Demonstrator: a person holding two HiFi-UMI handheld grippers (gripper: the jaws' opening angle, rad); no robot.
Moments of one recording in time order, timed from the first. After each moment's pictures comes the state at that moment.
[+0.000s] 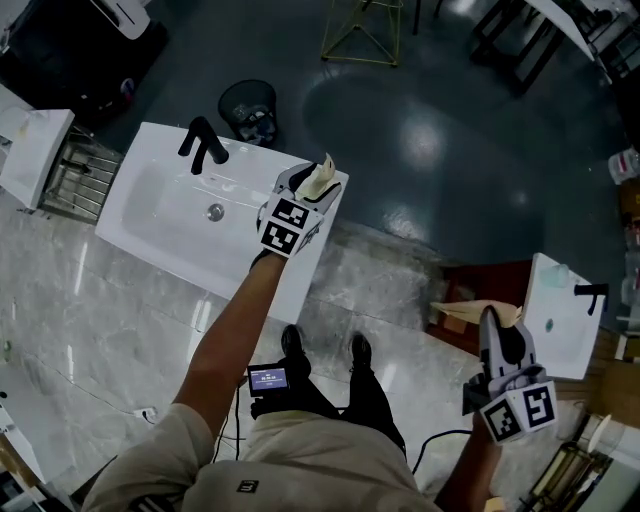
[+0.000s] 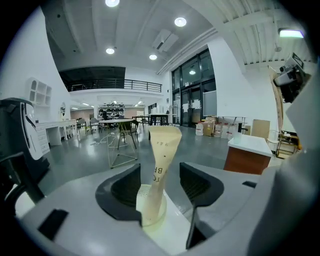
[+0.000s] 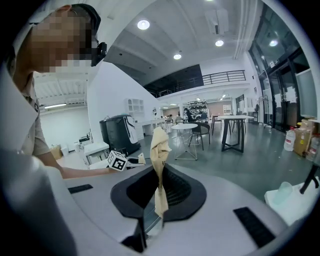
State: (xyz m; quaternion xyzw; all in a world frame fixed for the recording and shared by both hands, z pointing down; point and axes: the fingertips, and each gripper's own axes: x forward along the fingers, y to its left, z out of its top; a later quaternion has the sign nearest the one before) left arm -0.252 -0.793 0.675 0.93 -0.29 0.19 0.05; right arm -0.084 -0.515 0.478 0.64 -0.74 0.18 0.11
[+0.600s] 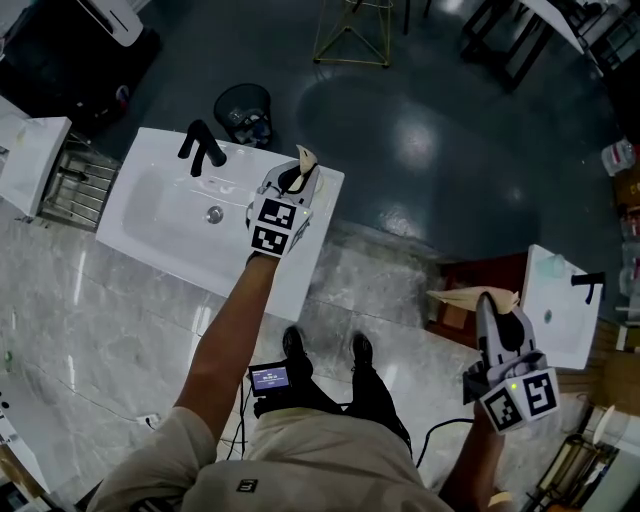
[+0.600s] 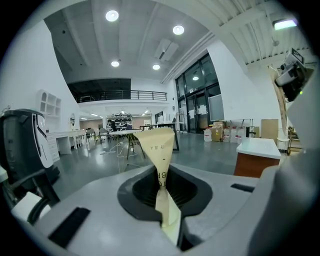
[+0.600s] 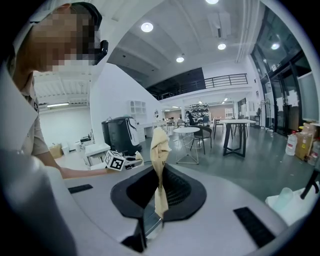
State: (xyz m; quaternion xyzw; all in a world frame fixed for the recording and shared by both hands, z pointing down) left arm -0.275 -0.799 0.631 0.93 -0.34 0.15 0.02; right arm -0.096 -0.516 0.462 0.64 -0.74 0.16 0.11
